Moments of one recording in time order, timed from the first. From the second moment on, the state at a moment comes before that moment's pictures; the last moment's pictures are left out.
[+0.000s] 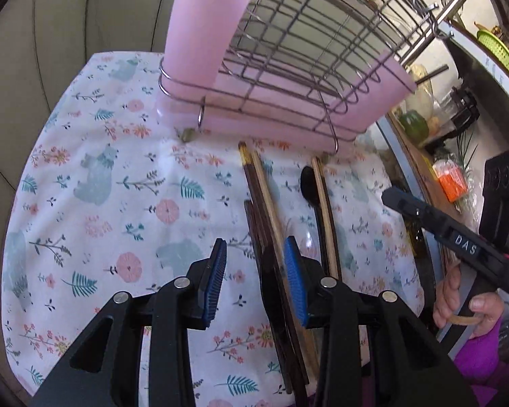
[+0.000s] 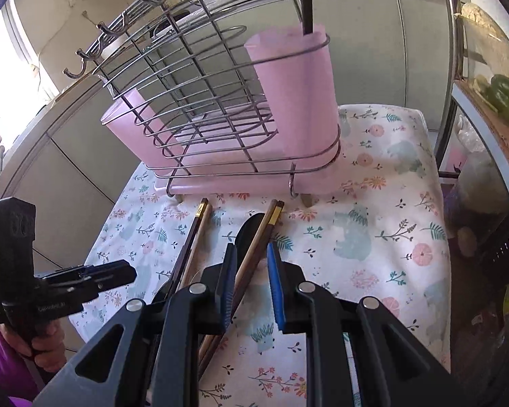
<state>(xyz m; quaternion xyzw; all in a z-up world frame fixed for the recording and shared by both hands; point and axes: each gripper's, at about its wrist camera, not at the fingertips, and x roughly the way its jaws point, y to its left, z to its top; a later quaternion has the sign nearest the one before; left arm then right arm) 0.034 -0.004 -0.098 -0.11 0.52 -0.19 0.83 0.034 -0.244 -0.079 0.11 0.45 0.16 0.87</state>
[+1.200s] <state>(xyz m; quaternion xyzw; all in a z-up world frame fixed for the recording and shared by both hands) 0.033 0.067 -0.110 -0.17 0.51 -0.10 0.84 0.071 -0.251 -0.124 0.21 0.53 0.17 0.80</state>
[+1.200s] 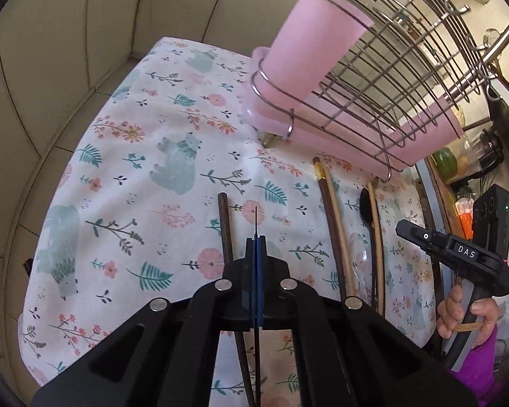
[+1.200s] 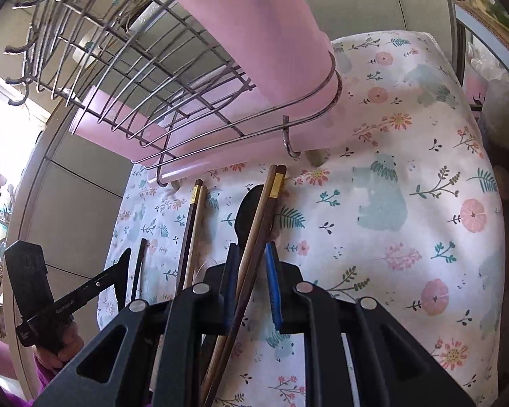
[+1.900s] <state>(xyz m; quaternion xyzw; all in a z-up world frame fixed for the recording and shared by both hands) 0.032 0.098 -0.113 -0.21 0.51 -0.08 0.83 0.081 -0.270 -0.131 0.25 0.54 0.17 0.78</state>
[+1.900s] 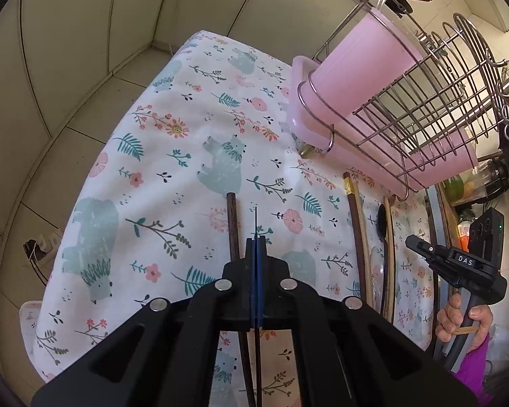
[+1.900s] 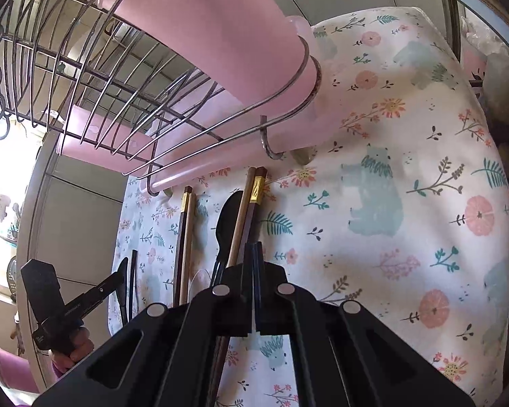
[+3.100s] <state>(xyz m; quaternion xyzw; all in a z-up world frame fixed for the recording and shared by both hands) 0.061 0.040 -0.125 -0.11 0.57 -0.12 0.80 0.087 -0.253 -0.141 0.17 0.59 0.13 0.78</state>
